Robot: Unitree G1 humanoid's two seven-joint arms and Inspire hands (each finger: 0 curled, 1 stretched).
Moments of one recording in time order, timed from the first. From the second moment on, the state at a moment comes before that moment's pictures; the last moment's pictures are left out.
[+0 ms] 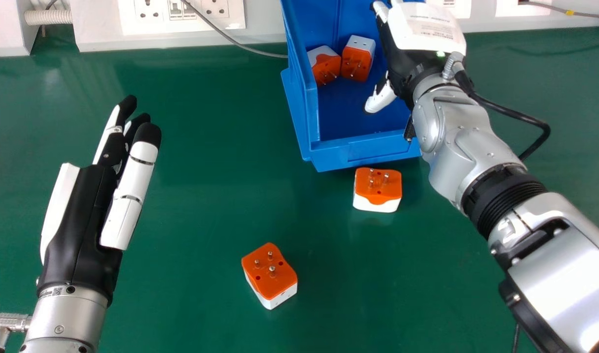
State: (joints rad) left arm 0.26 0.17 0.16 -0.61 0.08 0.24 -0.10; right arm -1.17 -0.18 0.50 1.13 -0.70 0.22 -0.18
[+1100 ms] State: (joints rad) left arm 0.25 0.17 0.14 -0.61 0.08 0.24 -0.10; right arm -0.57 -0.23 0.35 -0.10 -0.72 0.45 -0.09
